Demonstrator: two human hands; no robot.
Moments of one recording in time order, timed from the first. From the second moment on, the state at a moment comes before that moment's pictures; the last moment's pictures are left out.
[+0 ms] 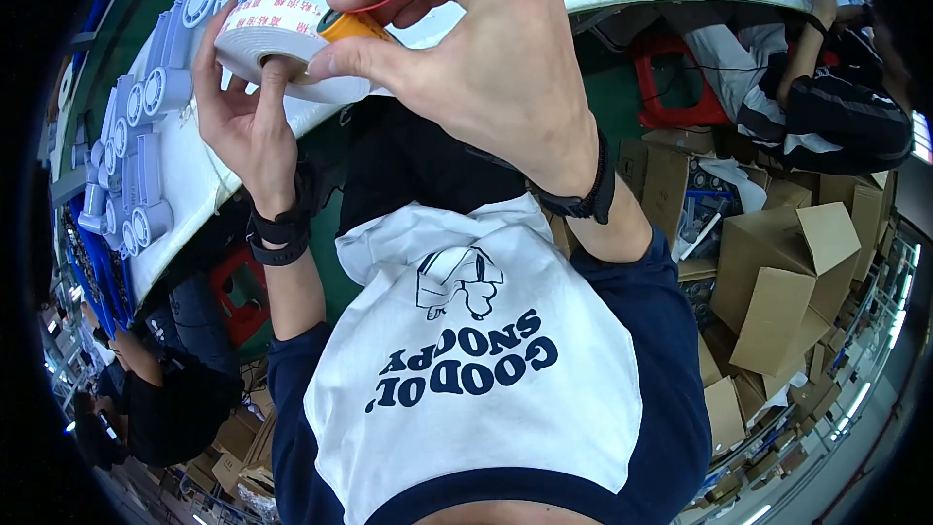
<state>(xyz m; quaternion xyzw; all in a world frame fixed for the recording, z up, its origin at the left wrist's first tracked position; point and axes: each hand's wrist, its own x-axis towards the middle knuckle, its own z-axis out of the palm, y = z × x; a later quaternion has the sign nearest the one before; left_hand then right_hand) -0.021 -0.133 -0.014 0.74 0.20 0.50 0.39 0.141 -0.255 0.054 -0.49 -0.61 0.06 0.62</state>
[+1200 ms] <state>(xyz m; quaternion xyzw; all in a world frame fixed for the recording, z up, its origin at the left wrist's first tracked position) -0.090 -0.150 -0.009 0.70 0.32 0.32 0.55 0.117 -0.235 0.005 -0.28 -0.31 0.30 0.86</state>
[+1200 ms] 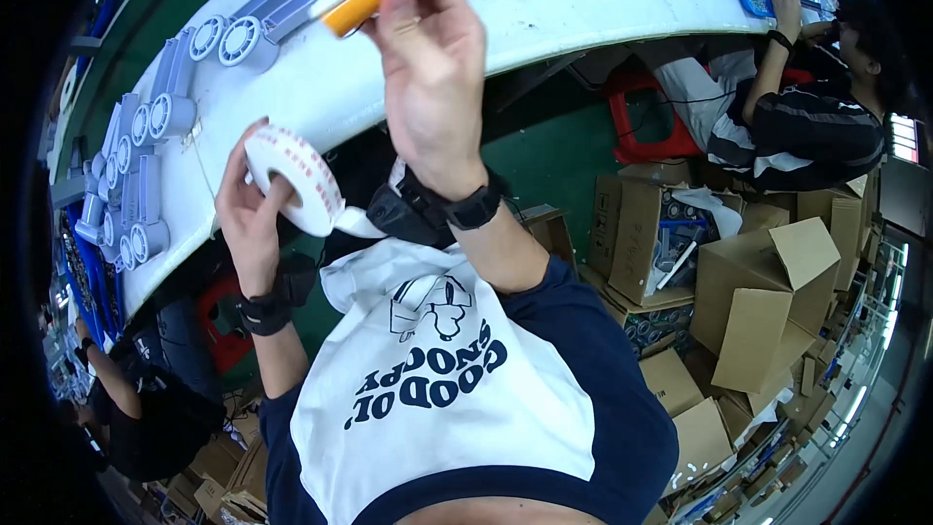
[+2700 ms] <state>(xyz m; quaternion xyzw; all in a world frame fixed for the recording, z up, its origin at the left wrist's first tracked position) -0.003 -0.085 0.009 0.86 0.24 0.20 0.40 0.186 -0.224 0.059 -0.64 -0.55 0.20 0.50</state>
